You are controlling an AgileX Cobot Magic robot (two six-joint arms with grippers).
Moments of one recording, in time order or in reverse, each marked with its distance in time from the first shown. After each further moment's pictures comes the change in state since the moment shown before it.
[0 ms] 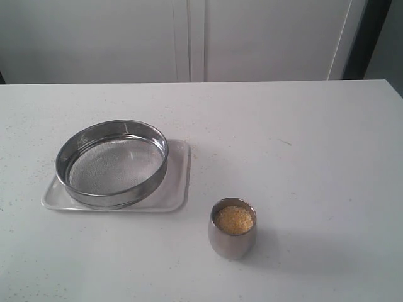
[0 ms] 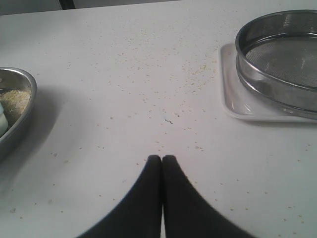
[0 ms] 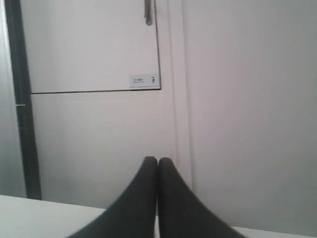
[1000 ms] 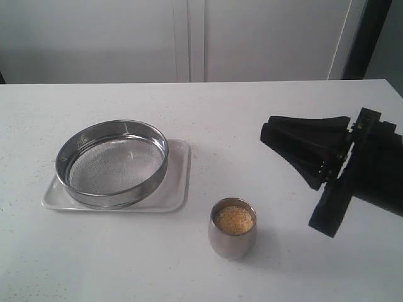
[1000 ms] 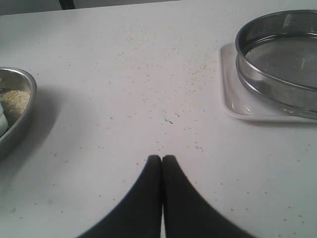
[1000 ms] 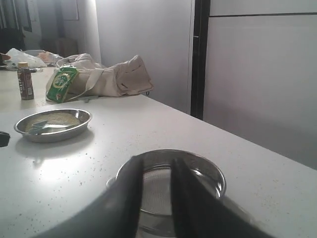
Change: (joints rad) left arm 0.000 0.000 0.000 0.000 0.000 0.000; right arm 0.000 0.562 -0.091 -0.647 -0.561 0.250
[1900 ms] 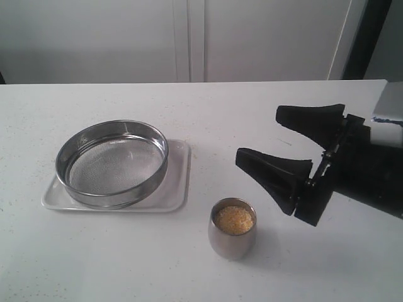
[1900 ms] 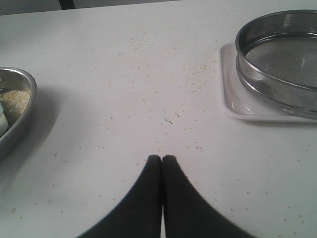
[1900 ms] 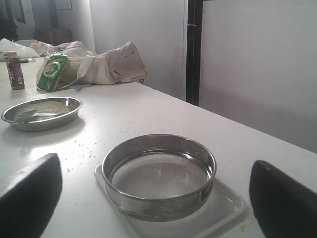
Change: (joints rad) left arm 0.000 0.000 0.000 0.000 0.000 0.000; right arm 0.000 0.160 -0.019 0.044 -0.032 -0.112
